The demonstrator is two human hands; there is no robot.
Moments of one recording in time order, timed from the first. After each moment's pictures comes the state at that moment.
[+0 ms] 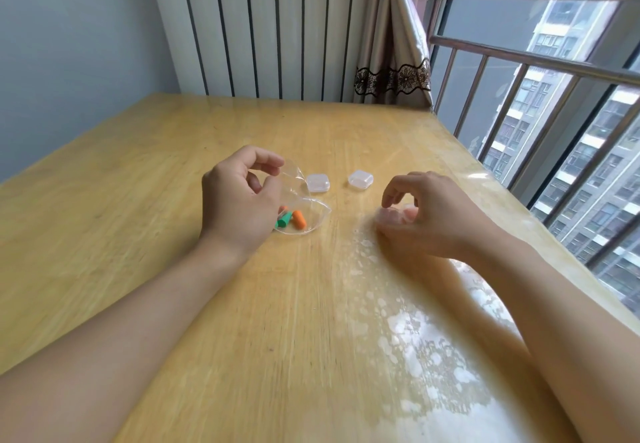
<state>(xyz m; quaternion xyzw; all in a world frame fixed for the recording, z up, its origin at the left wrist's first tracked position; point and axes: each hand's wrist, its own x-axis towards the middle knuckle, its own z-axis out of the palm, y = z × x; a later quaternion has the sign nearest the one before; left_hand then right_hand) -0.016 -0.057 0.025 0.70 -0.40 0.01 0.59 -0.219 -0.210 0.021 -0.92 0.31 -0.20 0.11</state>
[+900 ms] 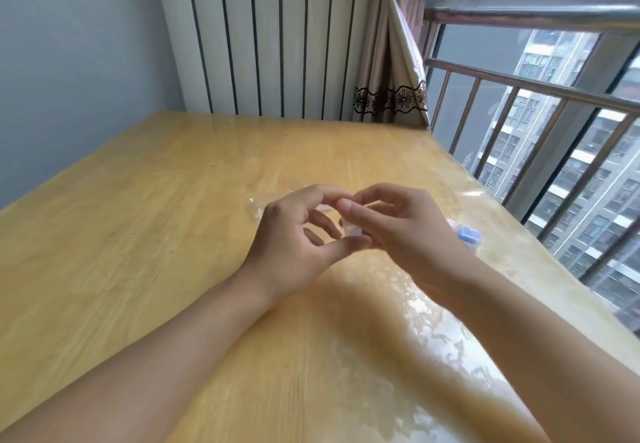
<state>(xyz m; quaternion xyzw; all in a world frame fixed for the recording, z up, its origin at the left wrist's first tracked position) -0.042 -0.047 0.023 0.60 -0.57 -0.11 0.55 -0.185 -0.131 0.051 -0.73 0.30 -0.32 0.53</state>
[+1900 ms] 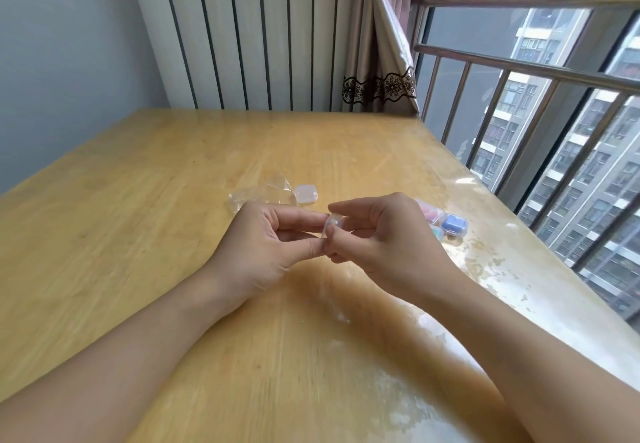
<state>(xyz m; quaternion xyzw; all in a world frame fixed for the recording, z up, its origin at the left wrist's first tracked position) -0.041 -0.044 0.021 0.57 -0.50 -0.33 0.56 -0.199 -0.132 0.031 -0.81 0.29 -0.31 0.39</state>
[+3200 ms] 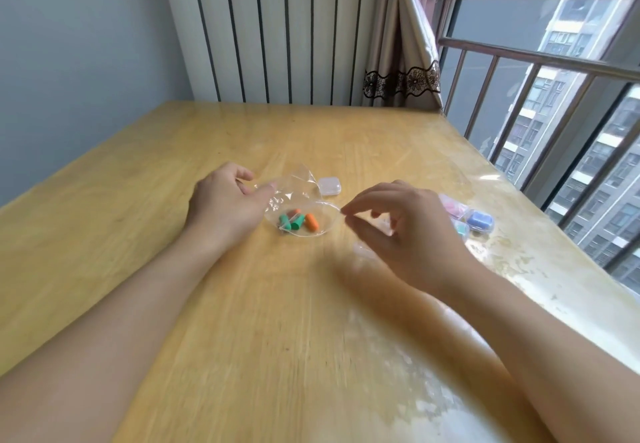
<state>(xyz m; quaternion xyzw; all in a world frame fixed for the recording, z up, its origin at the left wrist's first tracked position) 0.031 -0.052 0.022 0.85 -0.32 -0.05 0.42 -0.194 -0.143 0.023 -0.90 0.21 -0.33 0.16</state>
